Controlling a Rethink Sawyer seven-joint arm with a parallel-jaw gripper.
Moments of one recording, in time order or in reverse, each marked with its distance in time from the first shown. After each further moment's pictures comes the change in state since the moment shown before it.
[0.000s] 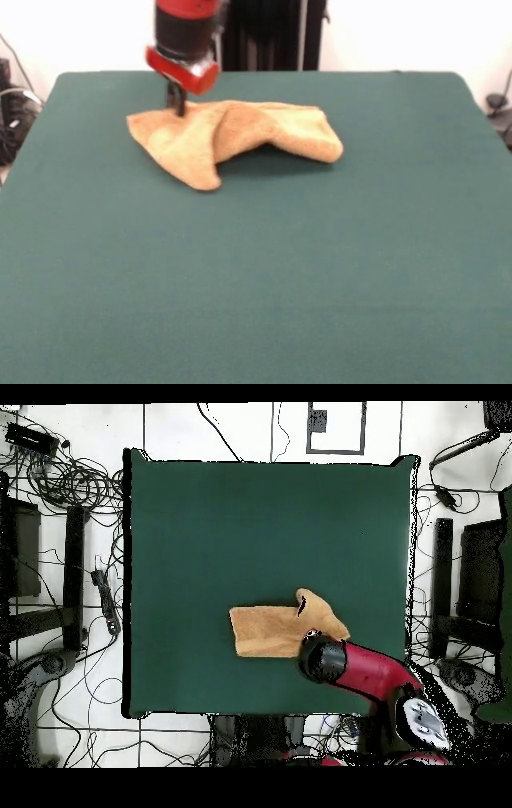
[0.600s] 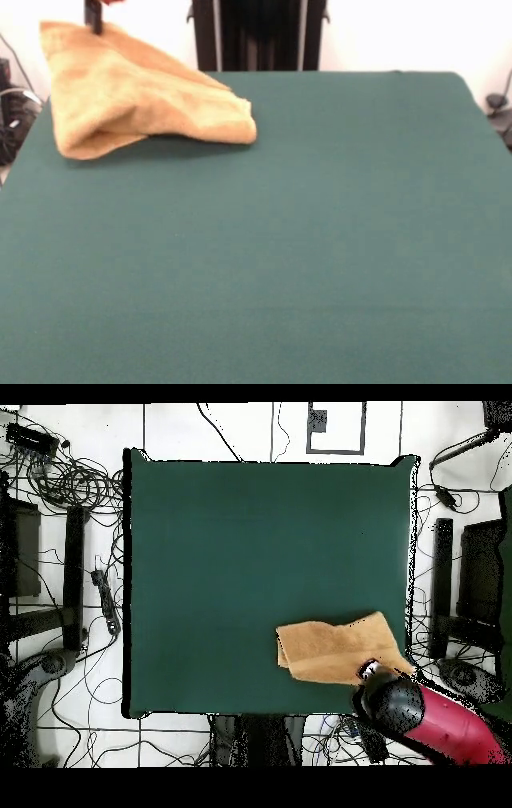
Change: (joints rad) arm -0.178 -0.282 -0.033 0.070 -0.137 0.137 0.000
